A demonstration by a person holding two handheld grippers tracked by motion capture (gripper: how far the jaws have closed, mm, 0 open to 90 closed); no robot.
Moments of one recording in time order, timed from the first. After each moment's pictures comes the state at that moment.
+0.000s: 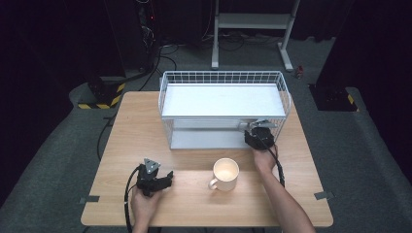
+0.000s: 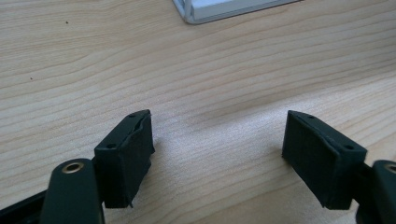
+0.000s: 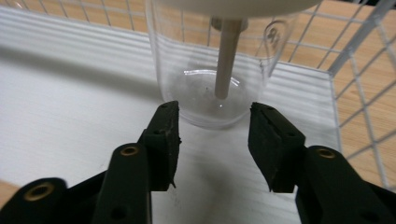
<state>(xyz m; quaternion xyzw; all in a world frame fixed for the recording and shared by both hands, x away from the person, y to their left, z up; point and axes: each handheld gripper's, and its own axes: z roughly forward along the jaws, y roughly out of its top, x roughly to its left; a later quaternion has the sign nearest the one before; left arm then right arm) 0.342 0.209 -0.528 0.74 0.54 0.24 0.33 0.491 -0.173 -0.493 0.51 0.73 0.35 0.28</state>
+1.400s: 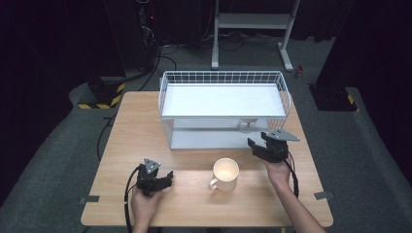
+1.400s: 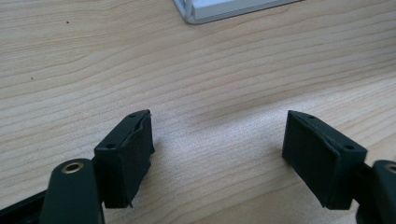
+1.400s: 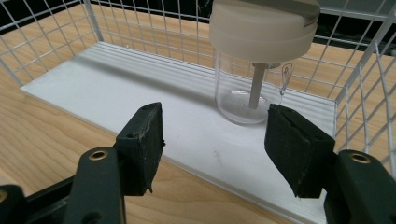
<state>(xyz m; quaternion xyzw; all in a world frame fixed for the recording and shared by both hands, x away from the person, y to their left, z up) 0.342 0.209 -0.528 0.74 0.54 0.24 0.33 0.426 -0.203 -0.454 0.44 0.74 0.45 0.24</state>
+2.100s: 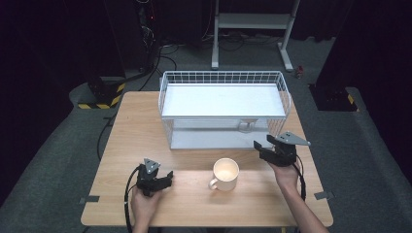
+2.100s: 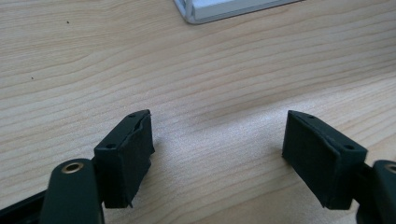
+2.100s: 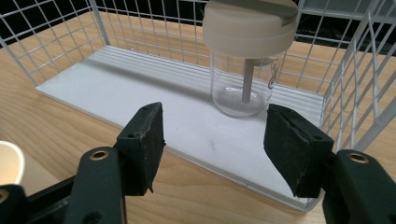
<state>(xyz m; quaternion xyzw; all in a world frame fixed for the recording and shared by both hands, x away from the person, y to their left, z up) 0.342 0.210 -0.528 0.74 0.54 0.24 0.33 0.412 -0.222 -0.450 0.44 0.73 0.47 0.23</state>
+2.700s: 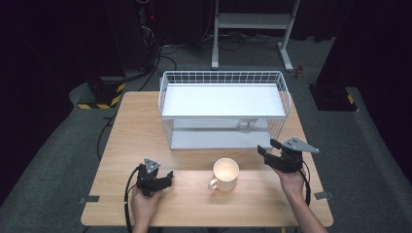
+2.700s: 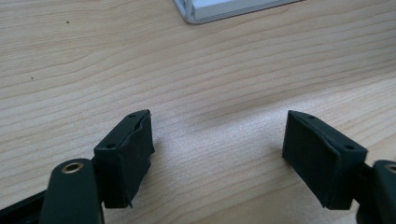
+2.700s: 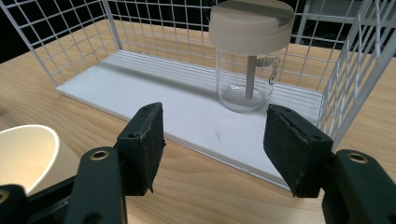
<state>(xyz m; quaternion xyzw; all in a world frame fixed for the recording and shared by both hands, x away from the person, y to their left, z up) 0.342 0.210 -0.528 0.74 0.54 0.24 0.33 0.392 -0.235 -0.448 0.43 0.73 0.49 0.23</state>
